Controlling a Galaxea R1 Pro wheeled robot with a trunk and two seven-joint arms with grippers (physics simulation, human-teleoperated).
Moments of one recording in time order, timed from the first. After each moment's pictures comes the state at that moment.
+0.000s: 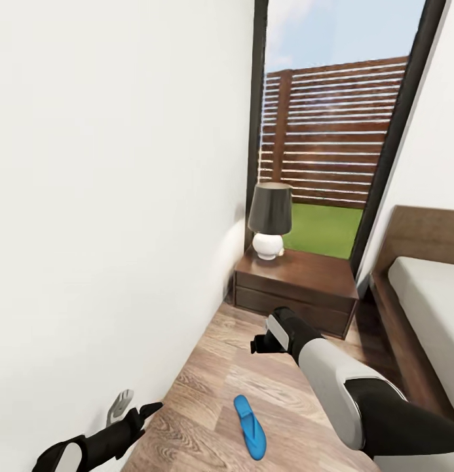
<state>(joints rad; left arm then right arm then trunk) -0.21 0.04 0.35 -0.94 0.54 0.79 -0.46 -1.01 0.17 -0.02 -0.26 -0.06 0.85 -0.13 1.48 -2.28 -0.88</state>
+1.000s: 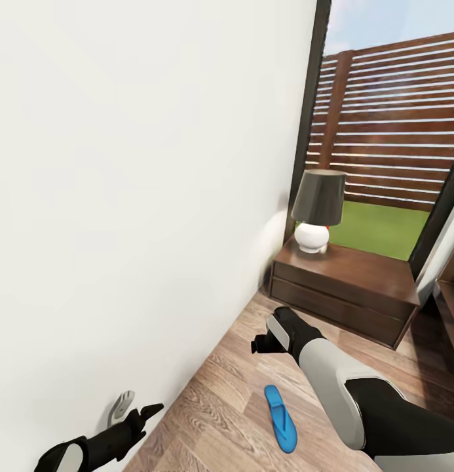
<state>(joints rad) -0.21 0.04 0.35 -0.93 0.54 0.79 -0.46 -1.01 0.17 -0.02 -0.26 -0.06 0.85 -0.13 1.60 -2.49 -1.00</state>
